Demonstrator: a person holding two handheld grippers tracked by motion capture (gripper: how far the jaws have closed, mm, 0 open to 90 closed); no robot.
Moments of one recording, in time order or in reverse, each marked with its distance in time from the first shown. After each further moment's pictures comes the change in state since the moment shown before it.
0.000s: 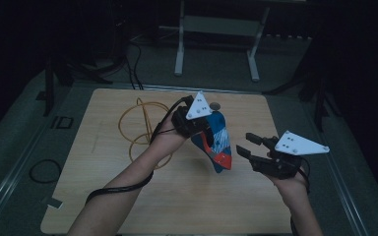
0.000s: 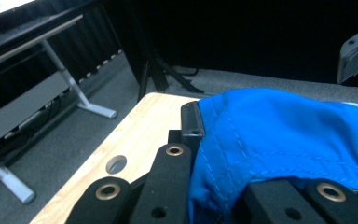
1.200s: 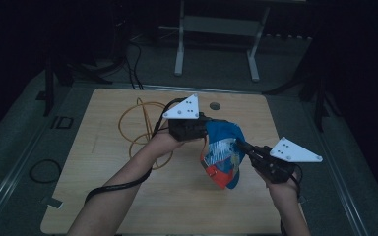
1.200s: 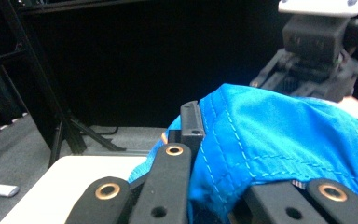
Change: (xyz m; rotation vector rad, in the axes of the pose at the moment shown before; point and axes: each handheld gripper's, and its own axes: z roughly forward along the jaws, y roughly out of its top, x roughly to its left) left arm 0.004 -0.009 -0.011 -0.254 -0.354 -0.011; right arm 0.009 -0.014 0.006 -0.052 -0.074 0.019
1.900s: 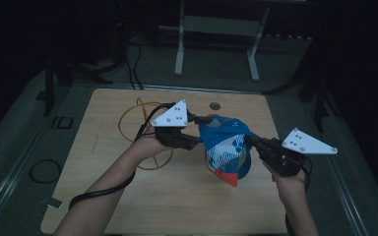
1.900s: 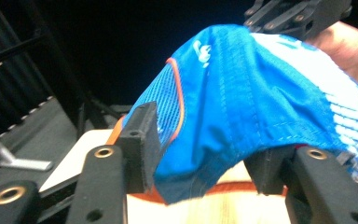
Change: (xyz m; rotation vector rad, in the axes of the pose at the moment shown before) left arm -0.012 -0.002 -0.031 0.115 0.074 0.064; right arm -0.012 0.022 -0.010 -0.045 0.010 0.024
